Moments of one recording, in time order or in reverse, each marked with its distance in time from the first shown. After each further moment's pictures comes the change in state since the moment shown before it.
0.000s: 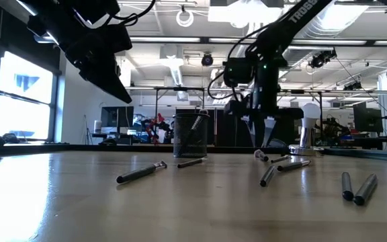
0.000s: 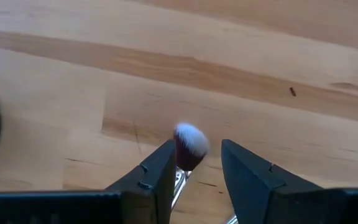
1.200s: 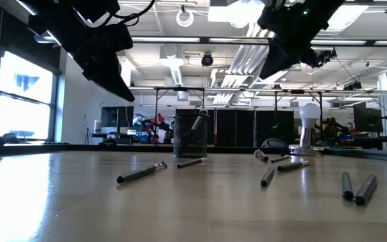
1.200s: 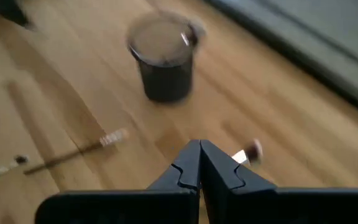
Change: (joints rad) left arm 0.000 0.000 0.000 0.019 -0.080 -0.018; right arm 0.505 -0.592 -0.268 0.191 0.388 -0.305
